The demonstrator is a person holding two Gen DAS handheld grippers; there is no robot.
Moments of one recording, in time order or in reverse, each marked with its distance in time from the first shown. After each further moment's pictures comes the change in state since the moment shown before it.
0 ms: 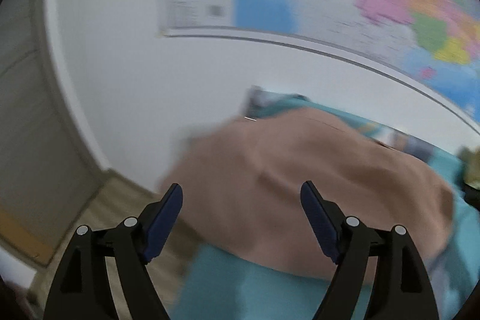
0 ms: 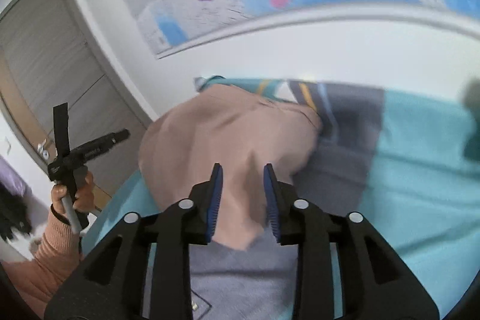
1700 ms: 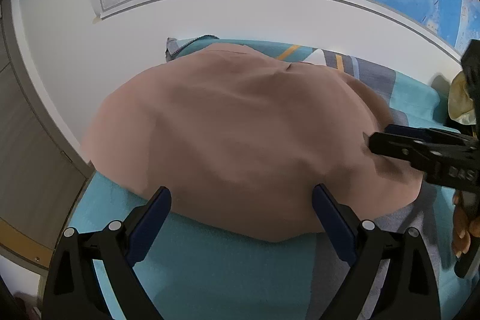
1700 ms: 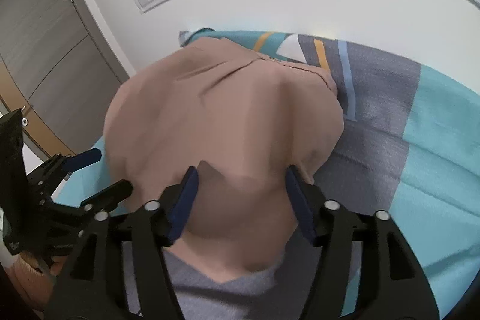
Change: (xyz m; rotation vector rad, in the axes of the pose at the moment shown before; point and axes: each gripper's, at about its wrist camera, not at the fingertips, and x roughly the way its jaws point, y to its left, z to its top) left arm 0.003 -0.119 -0.064 0.119 0.106 0.003; right arm 0.052 -0.005 -0.022 -0.072 0.141 -0.077
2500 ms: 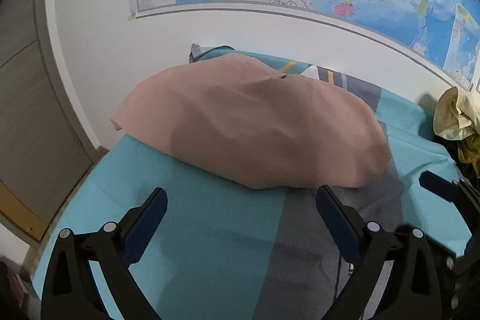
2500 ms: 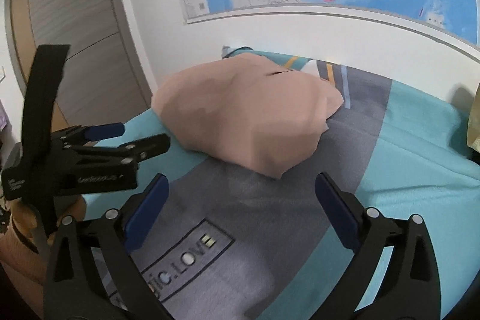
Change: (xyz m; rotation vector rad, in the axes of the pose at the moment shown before) left arm -0.069 -0.016 -0.030 -0.124 -0.063 0.043; right arm -0.090 0.062 -0.082 -0.144 -0.158 -0.024
